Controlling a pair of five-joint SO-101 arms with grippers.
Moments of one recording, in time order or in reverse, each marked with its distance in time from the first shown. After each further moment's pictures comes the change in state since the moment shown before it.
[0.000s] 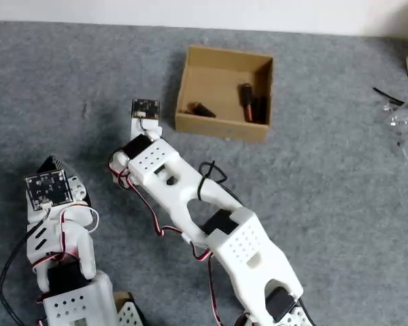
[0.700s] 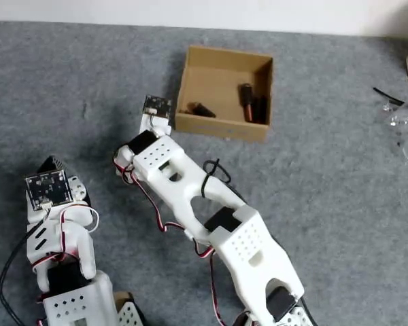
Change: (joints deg) left arm 0.0 0.0 0.0 0.0 0.0; right arm 1.8 0.0 0.0 0.0 -6.8
